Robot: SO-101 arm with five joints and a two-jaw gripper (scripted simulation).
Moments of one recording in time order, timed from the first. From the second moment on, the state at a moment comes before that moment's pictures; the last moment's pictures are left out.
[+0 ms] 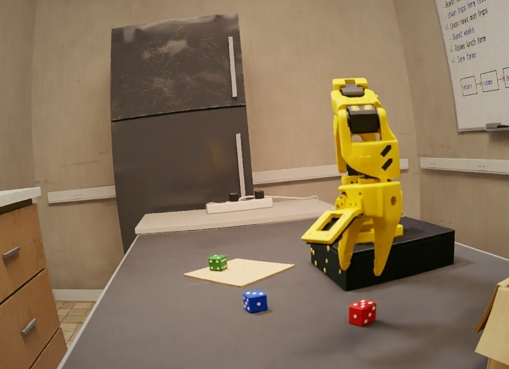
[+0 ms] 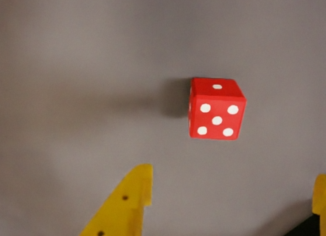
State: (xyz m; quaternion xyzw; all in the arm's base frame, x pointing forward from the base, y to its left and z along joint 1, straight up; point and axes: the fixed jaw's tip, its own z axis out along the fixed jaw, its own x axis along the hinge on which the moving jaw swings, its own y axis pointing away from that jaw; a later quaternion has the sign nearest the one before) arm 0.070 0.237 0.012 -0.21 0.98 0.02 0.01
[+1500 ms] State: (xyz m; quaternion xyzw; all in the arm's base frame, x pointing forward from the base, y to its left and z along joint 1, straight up) arm 0.066 0.236 -0.014 -0.22 0.98 0.00 0.00
